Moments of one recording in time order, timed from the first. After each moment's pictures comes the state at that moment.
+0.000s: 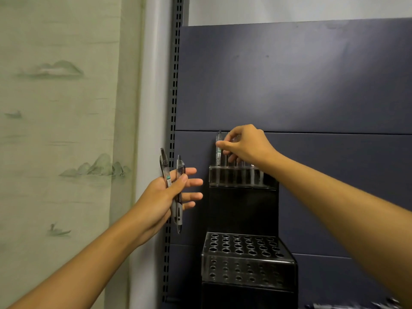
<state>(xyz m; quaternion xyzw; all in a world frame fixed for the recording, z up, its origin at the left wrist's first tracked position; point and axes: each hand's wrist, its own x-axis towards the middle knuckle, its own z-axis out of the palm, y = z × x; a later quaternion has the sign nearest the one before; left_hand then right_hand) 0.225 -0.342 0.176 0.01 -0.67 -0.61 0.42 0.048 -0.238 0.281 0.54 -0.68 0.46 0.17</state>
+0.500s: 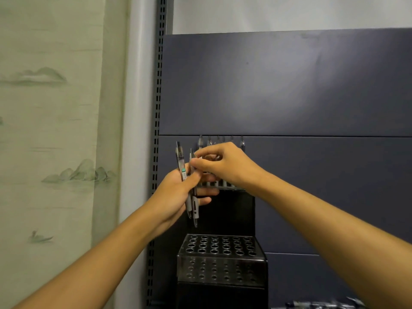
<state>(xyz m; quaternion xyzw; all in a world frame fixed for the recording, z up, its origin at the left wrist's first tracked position) 0.192 -0.288 0.199 -0.03 -0.70 -0.59 0.40 0.076 -0.199 0.253 0.64 -0.63 0.42 0.12</state>
